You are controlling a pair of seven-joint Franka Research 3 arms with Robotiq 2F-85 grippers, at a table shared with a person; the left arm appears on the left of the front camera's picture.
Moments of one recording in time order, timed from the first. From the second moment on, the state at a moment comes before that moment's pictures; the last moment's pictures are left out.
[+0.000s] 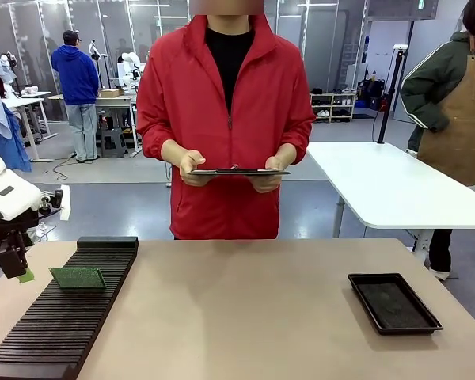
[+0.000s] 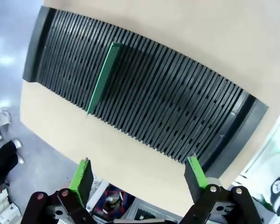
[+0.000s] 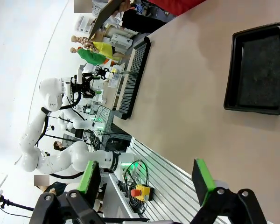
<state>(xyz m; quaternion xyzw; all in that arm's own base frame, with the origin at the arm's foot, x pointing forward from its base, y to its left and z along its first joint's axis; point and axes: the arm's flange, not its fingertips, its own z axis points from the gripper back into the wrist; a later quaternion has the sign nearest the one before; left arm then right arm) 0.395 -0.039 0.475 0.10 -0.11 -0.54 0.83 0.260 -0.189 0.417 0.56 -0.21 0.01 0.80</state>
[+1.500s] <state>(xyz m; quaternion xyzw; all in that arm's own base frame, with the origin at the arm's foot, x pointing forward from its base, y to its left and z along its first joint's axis) 0.510 -0.012 0.371 0.12 -0.11 -0.68 0.72 0.260 -0.189 0.416 0.56 -0.21 0.01 0.80</state>
